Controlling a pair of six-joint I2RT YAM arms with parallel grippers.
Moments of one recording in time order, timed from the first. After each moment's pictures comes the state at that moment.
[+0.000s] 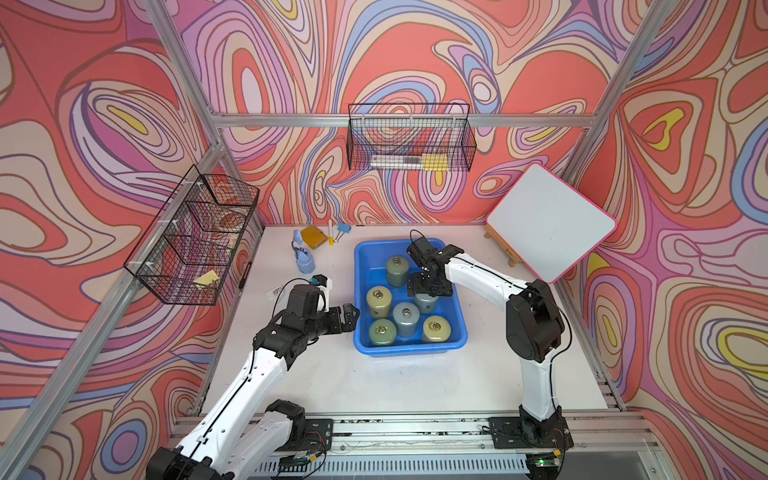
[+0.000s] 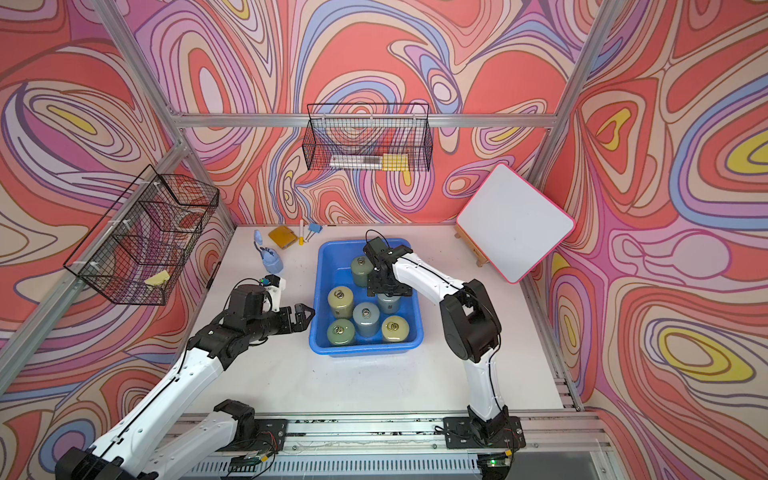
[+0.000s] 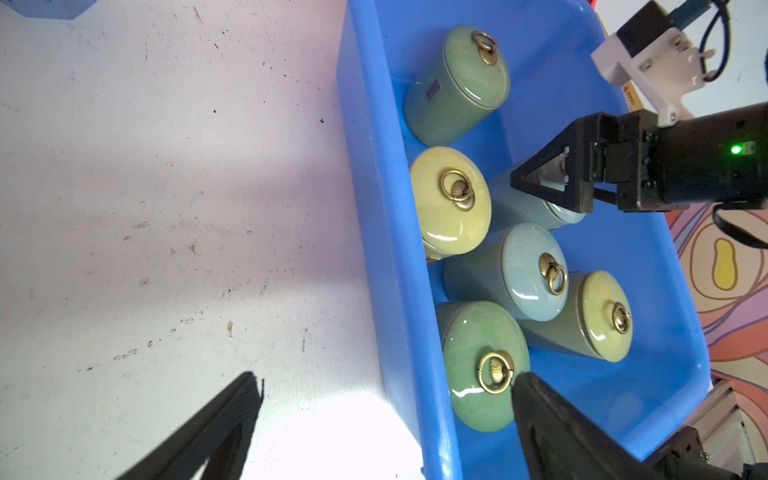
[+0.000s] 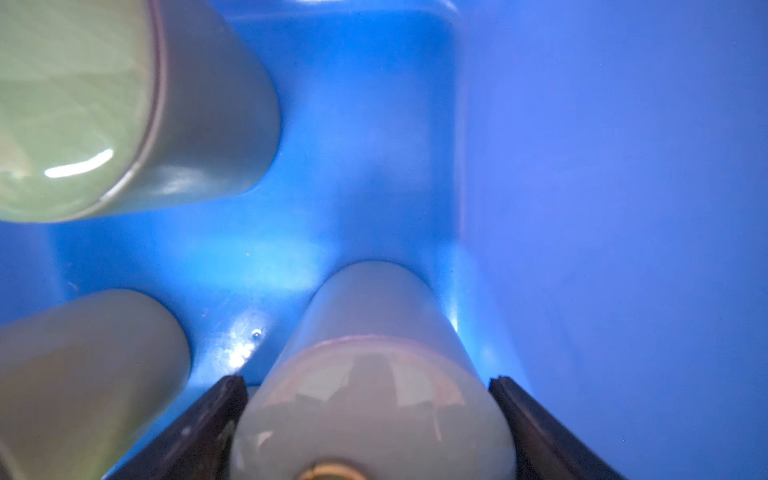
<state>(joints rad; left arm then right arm) -0.29 0.93 0.71 -0.54 0.21 -0.41 0.58 2.04 1.69 -0.95 0.12 0.55</state>
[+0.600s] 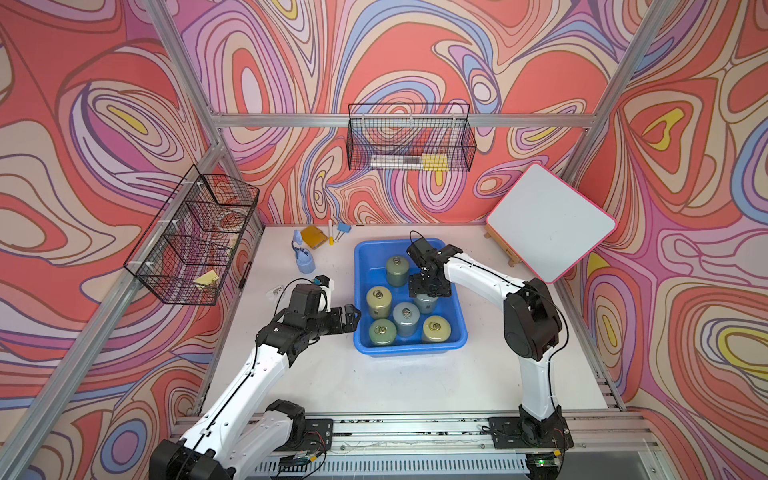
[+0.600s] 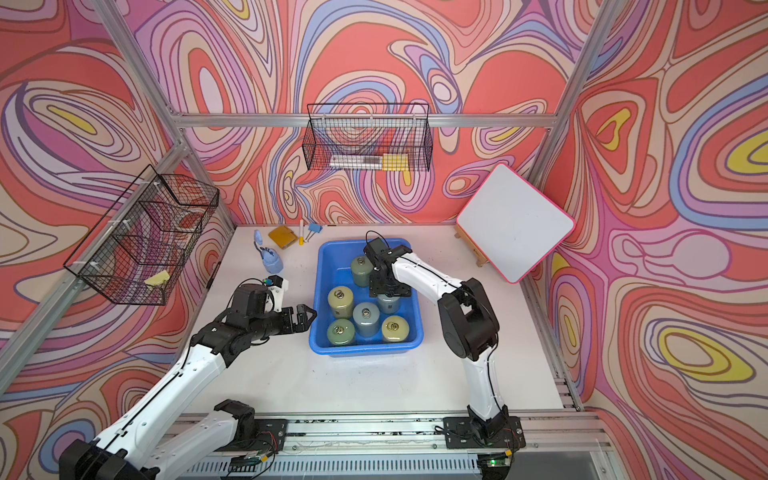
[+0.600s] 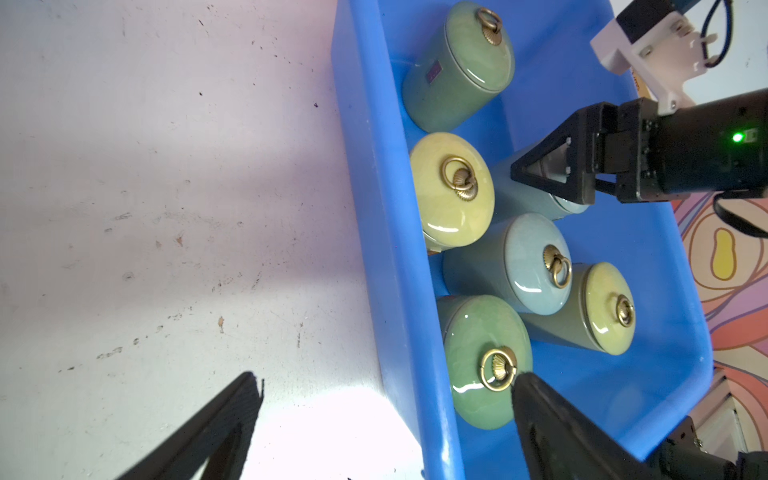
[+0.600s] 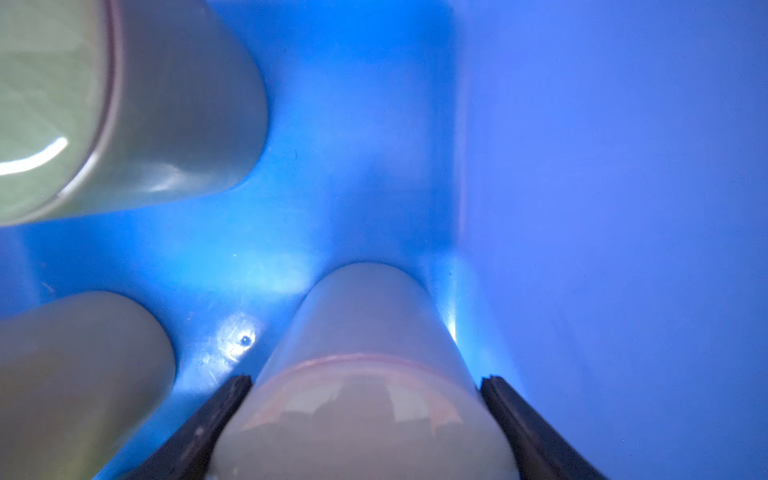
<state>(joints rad) -0.29 0.97 0.71 -0.54 0.25 -0.40 0.58 2.06 1.70 -0.96 0.12 0.54</state>
